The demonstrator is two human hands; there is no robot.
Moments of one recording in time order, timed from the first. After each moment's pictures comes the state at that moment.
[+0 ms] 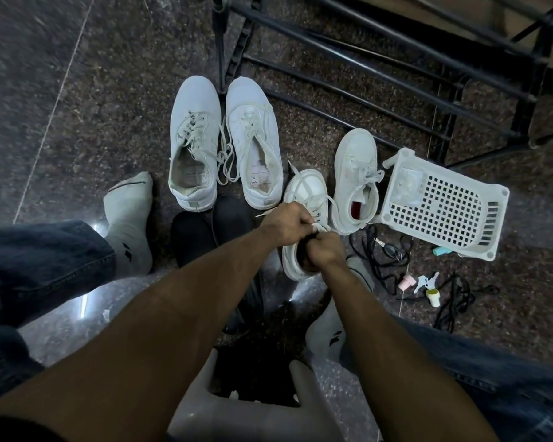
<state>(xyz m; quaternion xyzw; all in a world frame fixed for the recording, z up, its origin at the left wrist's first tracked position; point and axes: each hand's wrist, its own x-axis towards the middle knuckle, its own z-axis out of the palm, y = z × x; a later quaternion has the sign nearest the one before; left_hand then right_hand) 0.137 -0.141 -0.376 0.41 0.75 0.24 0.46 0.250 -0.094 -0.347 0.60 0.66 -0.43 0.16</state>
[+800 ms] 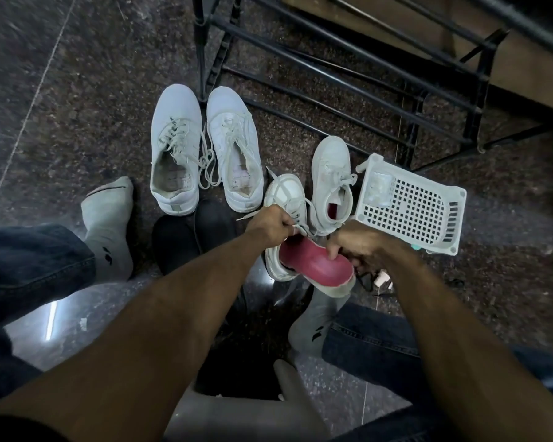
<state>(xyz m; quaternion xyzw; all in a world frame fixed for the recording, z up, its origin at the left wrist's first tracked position) 0.146 -0.139 -0.370 0.34 0.78 0.25 0.47 0.277 -0.026 -0.245 0.51 0.63 -0.45 0.38</state>
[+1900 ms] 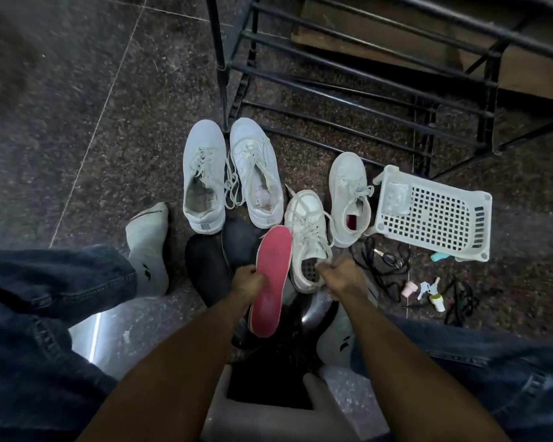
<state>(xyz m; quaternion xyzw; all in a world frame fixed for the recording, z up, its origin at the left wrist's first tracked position) 0.169 -0.251 -0.362 -0.08 0.77 0.36 0.52 0.296 -0.108 -0.318 0.63 0.66 -0.37 0.17</state>
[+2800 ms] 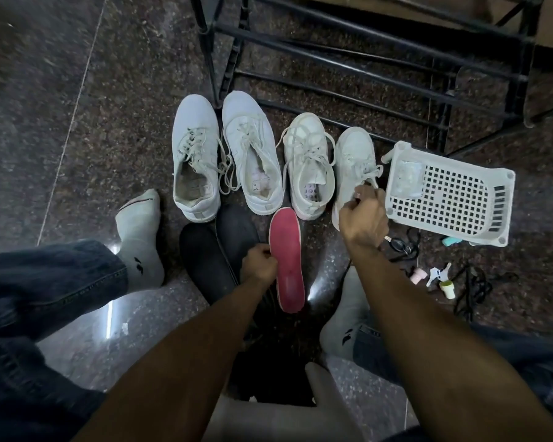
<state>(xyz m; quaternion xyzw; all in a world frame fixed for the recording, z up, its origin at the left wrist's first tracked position) 0.178 -0.222 -0.380 -0.01 0.83 0.28 0.49 0.247 -0.052 -0.309 0.64 0.74 -0.21 -0.02</state>
